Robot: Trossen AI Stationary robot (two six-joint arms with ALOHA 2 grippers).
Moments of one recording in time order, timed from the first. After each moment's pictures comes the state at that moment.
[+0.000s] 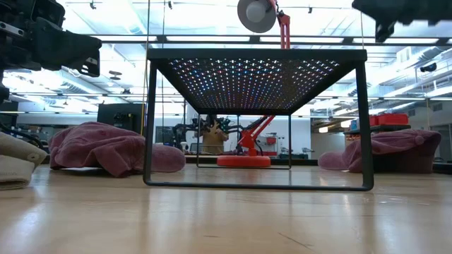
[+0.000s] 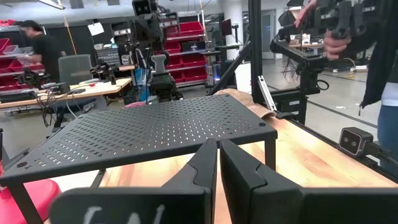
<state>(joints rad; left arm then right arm) -0.04 0.01 0.01 0.07 0.13 0.09 0.01 0.25 0.41 -0.03 0.14 0.03</state>
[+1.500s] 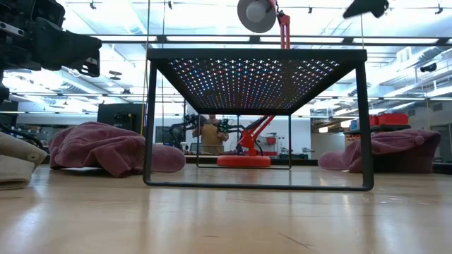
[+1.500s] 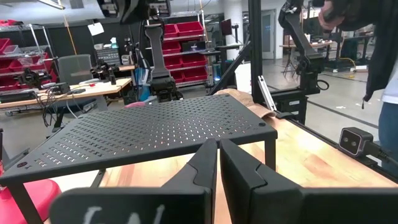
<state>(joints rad) -0.04 0.01 0.01 0.07 0.13 0.09 0.01 0.79 1.11 -0.93 0.33 0.12</state>
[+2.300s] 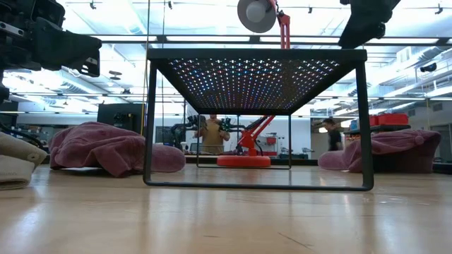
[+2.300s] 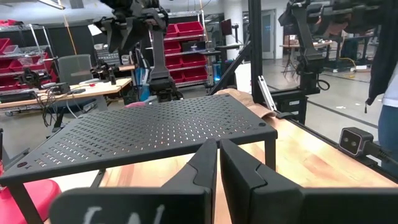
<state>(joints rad) -0.04 0.01 0.01 0.07 0.13 0.09 -0.14 0.93 1.11 -1.04 0.27 0.31</state>
